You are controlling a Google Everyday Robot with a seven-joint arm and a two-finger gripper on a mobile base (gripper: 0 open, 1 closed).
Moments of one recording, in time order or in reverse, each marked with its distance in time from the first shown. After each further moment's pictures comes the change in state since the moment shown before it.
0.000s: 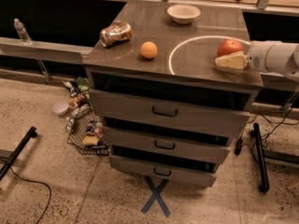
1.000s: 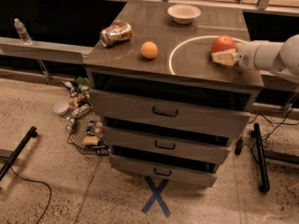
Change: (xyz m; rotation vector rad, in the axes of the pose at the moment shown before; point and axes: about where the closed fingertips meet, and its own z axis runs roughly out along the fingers) arm 0.001 0.007 0.031 -0.030 -0.001 0.032
